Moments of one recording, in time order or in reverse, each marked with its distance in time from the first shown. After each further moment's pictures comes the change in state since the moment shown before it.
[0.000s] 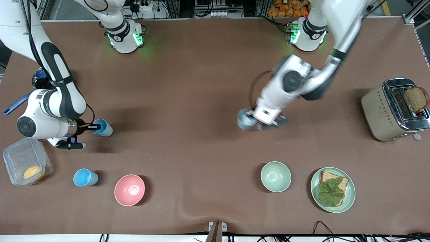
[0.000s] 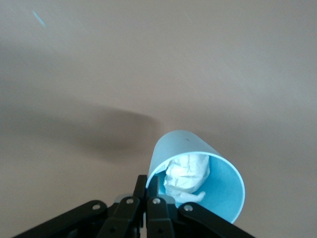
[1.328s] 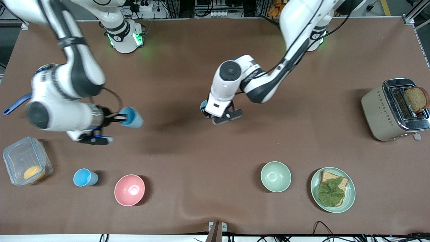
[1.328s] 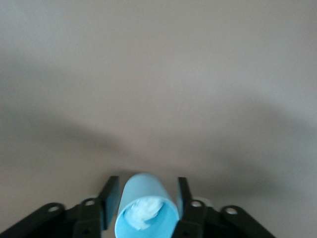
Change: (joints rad) left arm -0.233 0.186 0.092 0.346 0.190 -0.029 -0.319; right arm 0.216 -0.138 0.210 0.240 0.147 -0.334 0.478
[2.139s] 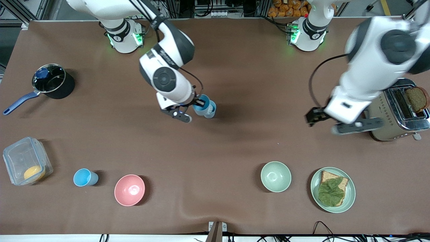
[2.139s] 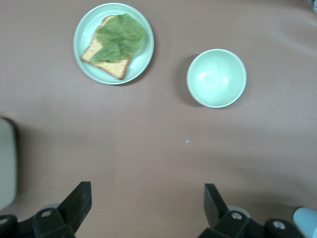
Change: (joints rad) left arm 0.528 -0.411 0.007 0.009 -0.086 -0.517 0.859; right arm 0.435 0.108 0.002 0.016 0.000 0.248 0.719
